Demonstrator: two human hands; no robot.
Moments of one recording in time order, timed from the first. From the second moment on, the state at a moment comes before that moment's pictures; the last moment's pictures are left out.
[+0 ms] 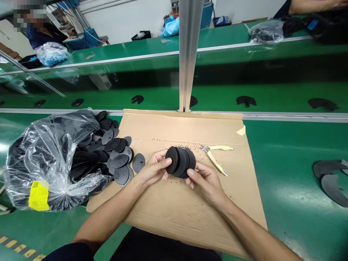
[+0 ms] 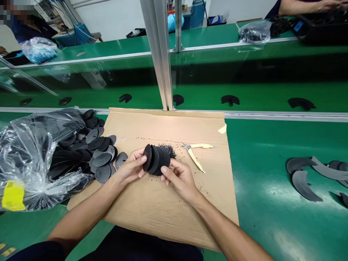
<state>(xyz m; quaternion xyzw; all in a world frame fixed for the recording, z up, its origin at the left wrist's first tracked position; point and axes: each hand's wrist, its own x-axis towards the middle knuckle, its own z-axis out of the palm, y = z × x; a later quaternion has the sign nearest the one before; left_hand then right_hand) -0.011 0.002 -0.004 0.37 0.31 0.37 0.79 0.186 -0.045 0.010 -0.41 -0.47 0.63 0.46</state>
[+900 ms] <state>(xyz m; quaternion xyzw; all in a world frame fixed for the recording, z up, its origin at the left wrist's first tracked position) -0.001 -0.013 0.001 0.36 0.31 0.43 0.77 0.187 -0.041 0.009 -0.39 -0.40 0.68 0.48</state>
